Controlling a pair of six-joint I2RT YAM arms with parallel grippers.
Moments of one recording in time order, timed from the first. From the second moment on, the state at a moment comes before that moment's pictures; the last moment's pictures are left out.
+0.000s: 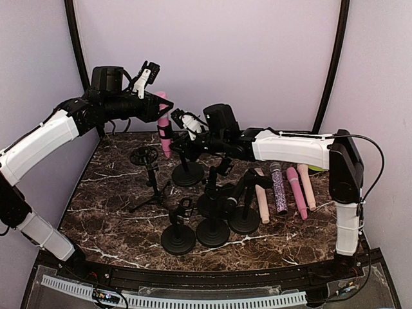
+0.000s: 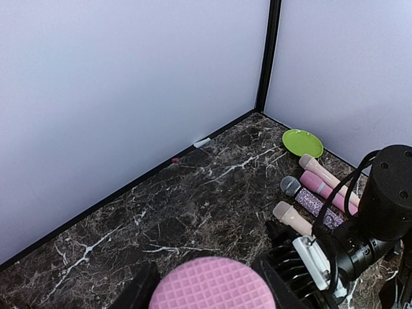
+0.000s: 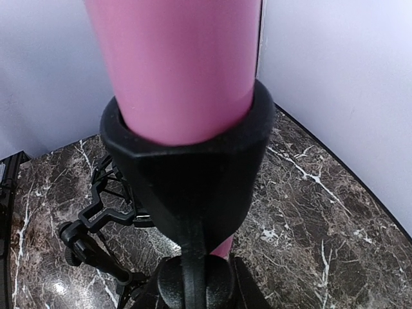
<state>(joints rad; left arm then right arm) -0.54 1.45 1.52 -0.37 0.19 0.02 0.90 2.03 1.69 -0.02 -0.22 -0.08</state>
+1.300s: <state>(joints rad) -0.46 1.51 1.59 -0.45 0.32 -0.05 0.91 2.03 1.64 0.05 -0.18 -0.10</state>
